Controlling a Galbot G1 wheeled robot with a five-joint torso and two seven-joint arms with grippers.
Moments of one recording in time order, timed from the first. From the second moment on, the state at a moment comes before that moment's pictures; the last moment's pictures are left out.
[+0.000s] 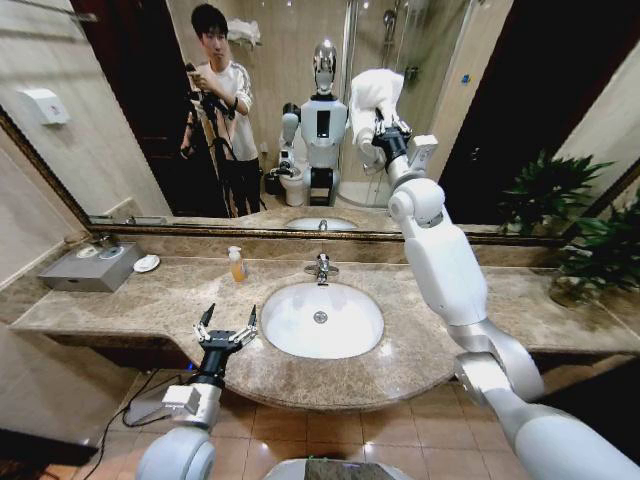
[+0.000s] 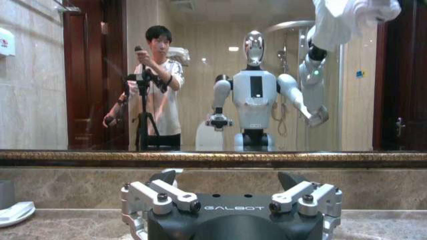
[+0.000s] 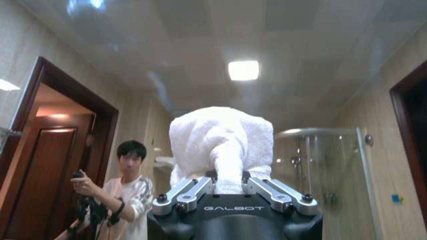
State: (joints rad) left arm 1.82 -1.37 -0.56 -2.36 -0.15 -0.03 -0.11; right arm -0.19 1.30 0.12 1.55 0.44 -0.26 0.24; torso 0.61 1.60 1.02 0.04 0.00
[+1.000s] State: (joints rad) left arm 1.82 -1.37 -0.56 -2.36 -0.15 -0.03 -0.11; right arm -0.30 1.37 0.17 1.51 0.33 -0.22 0.19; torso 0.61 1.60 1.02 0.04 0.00
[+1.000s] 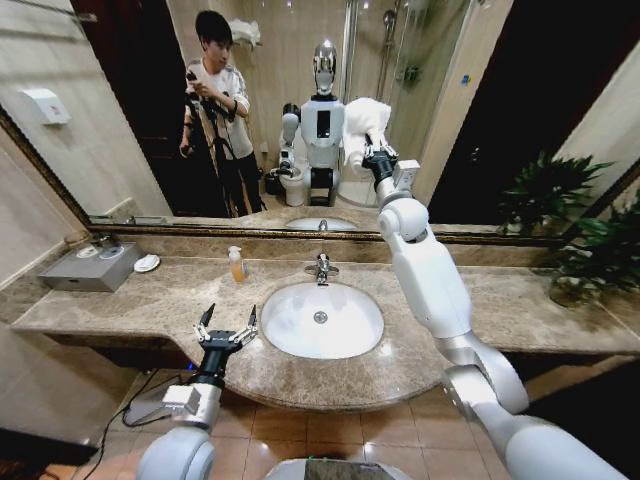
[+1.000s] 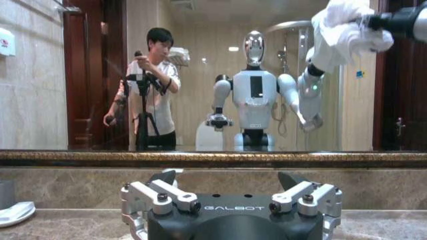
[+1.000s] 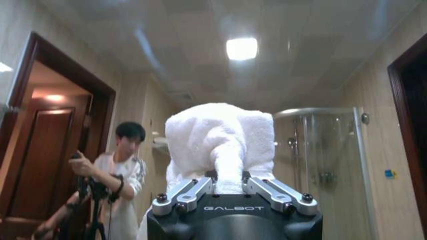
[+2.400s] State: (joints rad) left arm 1.82 -1.37 -0.56 -2.36 -0.15 -0.03 -0.11; right arm -0.48 1.42 0.18 1.56 0.27 -0.21 0.20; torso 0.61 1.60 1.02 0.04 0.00
